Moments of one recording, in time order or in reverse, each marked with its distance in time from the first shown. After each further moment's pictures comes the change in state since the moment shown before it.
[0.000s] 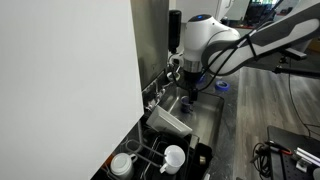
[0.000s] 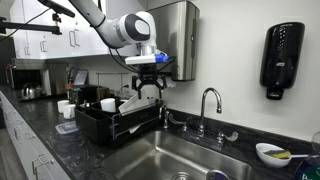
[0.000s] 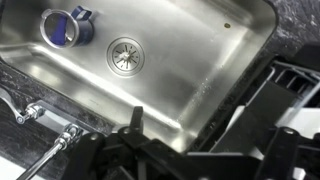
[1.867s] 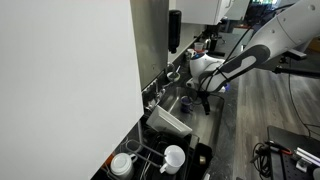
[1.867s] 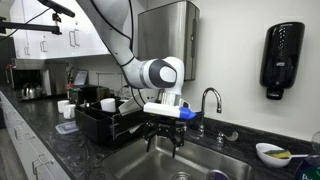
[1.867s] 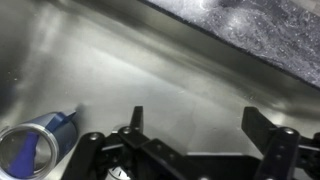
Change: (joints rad) arm -0.169 0.280 -0.058 -0.005 0.004 0.006 -0.129
